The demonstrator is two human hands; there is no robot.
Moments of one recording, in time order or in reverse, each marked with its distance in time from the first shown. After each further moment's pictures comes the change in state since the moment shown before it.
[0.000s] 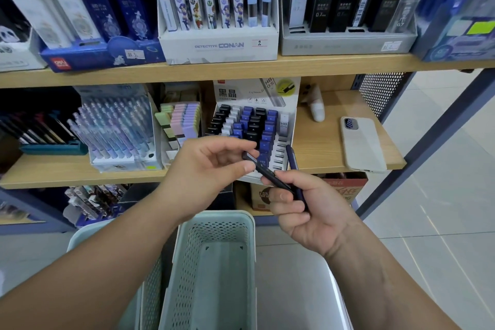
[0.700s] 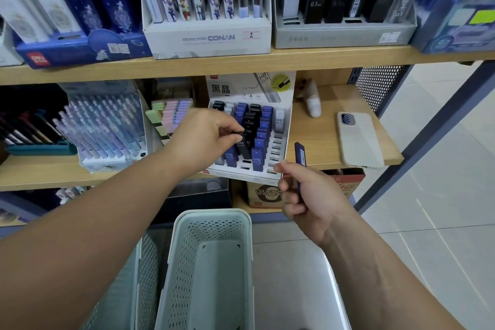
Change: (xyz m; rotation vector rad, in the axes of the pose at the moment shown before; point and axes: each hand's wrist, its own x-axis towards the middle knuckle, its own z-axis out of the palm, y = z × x) left_hand 0.068 -0.025 -0.018 0.816 -0.015 0.149; right_hand 0.016 -0.002 -0.013 -0.222 0.372 -0.275
